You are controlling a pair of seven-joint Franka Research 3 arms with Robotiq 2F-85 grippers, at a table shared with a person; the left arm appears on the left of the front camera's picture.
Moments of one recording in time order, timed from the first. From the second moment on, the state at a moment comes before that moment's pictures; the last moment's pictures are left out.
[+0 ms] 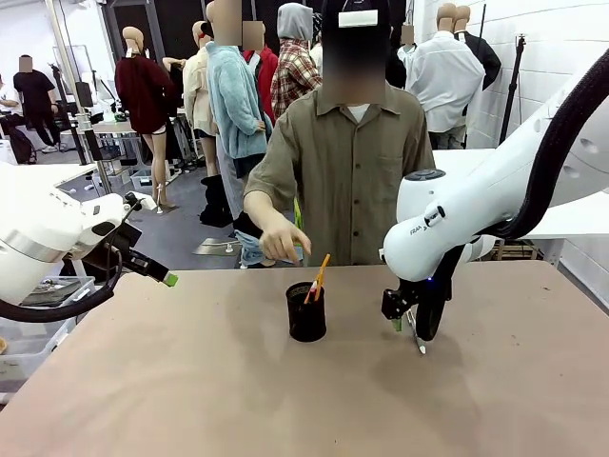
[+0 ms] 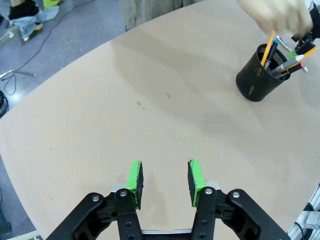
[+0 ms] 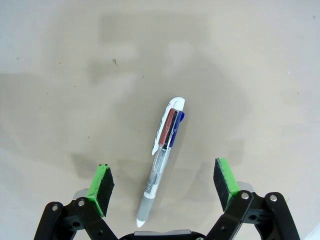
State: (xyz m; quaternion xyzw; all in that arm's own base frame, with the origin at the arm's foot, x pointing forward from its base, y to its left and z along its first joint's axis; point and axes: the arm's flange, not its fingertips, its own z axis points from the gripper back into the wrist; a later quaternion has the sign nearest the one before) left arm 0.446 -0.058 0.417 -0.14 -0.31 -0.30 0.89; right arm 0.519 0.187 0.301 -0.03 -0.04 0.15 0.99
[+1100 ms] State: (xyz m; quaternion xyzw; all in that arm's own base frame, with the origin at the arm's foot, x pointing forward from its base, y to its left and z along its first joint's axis) left arm 0.446 -0.058 0.417 -0.14 -0.31 -0.30 0.89; right arm 0.524 0.182 0.300 -0.03 -0.04 0.14 0.99
